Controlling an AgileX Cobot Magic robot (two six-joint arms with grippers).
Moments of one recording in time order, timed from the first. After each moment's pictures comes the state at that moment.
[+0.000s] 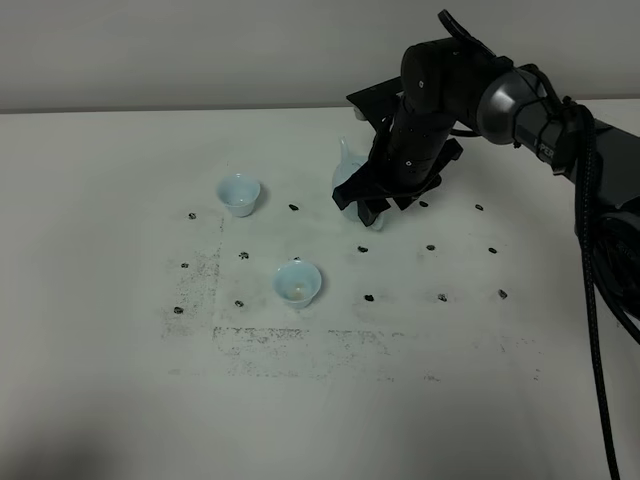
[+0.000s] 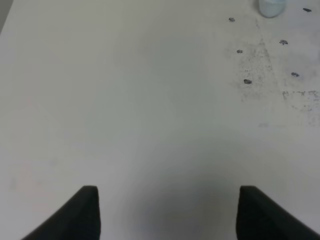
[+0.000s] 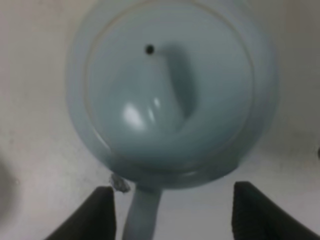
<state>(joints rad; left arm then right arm) 0.13 -0.01 -0.51 -0.12 1.09 0.20 0.35 2.40 -2.05 0.12 1.09 -0.15</state>
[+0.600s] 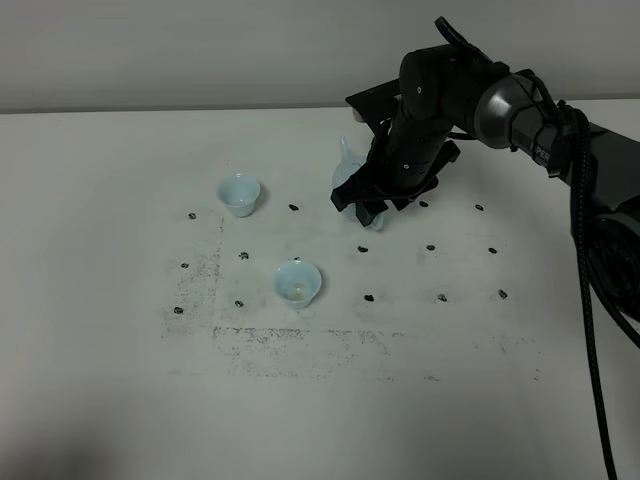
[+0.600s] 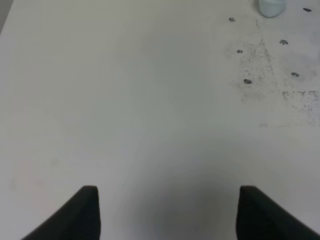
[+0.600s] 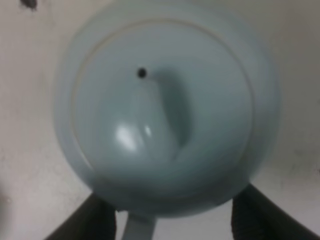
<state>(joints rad) 0.13 -0.01 -0.51 -0.12 1.09 0.20 0.35 2.42 -2.05 0.12 1.06 -0.15</state>
